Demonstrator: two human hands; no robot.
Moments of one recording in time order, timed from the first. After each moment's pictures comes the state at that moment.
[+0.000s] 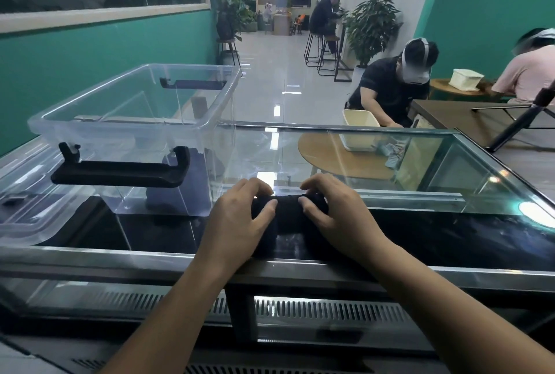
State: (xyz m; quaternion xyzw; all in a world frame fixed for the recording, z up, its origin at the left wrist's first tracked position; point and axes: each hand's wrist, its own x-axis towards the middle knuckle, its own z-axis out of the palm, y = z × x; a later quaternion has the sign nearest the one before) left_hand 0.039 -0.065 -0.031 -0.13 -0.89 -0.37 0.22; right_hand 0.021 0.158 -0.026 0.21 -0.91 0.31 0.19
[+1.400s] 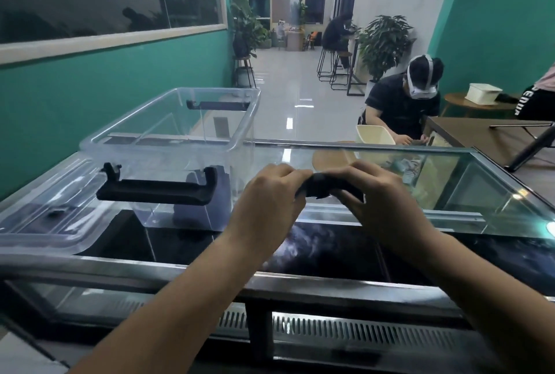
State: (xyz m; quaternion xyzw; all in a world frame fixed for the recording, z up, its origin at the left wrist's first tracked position) left_hand 0.029 -0.053 0.038 -0.26 -0.87 -0.24 0.33; right_hand 0.019 0.176 0.044 0.31 -0.87 0.23 0.30
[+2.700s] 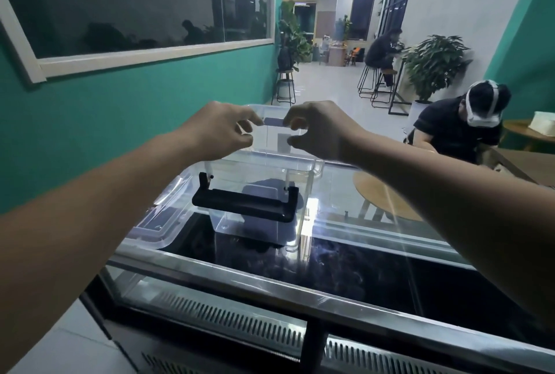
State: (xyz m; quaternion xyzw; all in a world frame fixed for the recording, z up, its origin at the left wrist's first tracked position) left_hand -0.021 -0.263 0.168 -0.10 -0.96 -0.21 0.18; right_hand -0.072 -0.026 0.170 0.36 -0.89 0.17 0.22
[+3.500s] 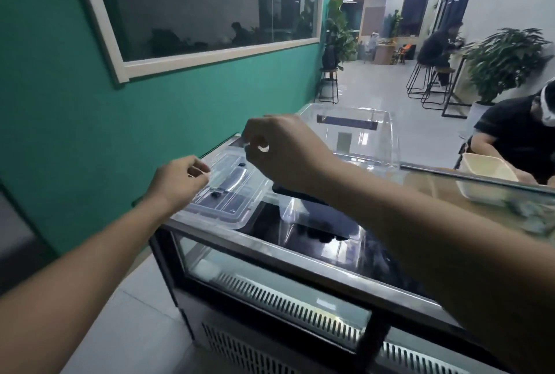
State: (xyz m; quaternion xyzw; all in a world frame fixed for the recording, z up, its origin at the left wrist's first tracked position) left_hand 0.089 -0.431 0.066 0.19 -0.91 -0.29 0.23; right_hand 0.046 -0.178 0.162 0.47 -0.81 0.28 0.21
